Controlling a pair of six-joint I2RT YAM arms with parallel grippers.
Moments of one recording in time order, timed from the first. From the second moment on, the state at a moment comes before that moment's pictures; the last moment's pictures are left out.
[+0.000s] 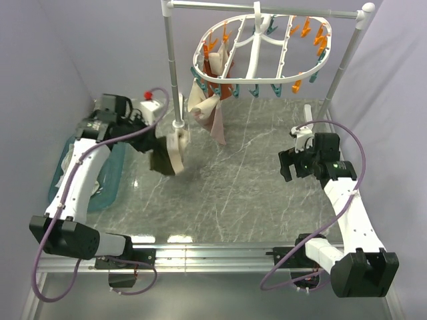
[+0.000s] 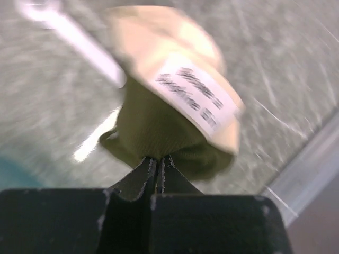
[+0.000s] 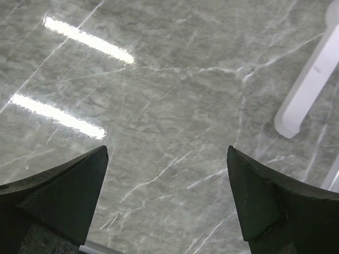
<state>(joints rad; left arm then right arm) -0.11 1.35 1.51 -1.00 0.50 0.38 -0.01 1.02 0.92 -0.72 -0.26 -0.33</state>
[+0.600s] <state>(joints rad) -0.51 1.38 1.15 -0.56 0.35 0.07 -0.01 1.08 0.94 -0.86 -0.31 -0.33</state>
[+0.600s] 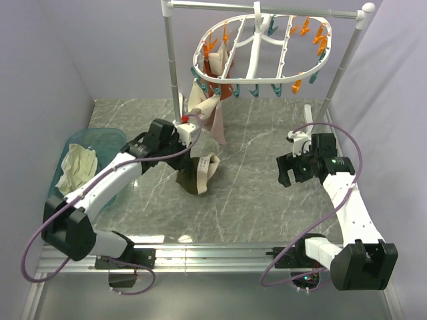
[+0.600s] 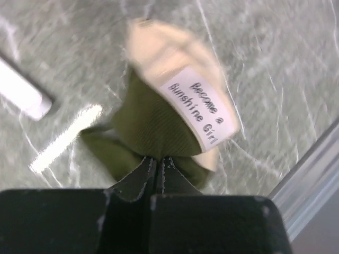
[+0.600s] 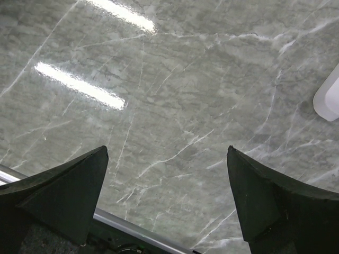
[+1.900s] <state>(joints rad) -0.31 1.70 1.22 -0.46 0.27 0.15 -0.01 1.18 1.00 -0.93 -0.40 -0.33</state>
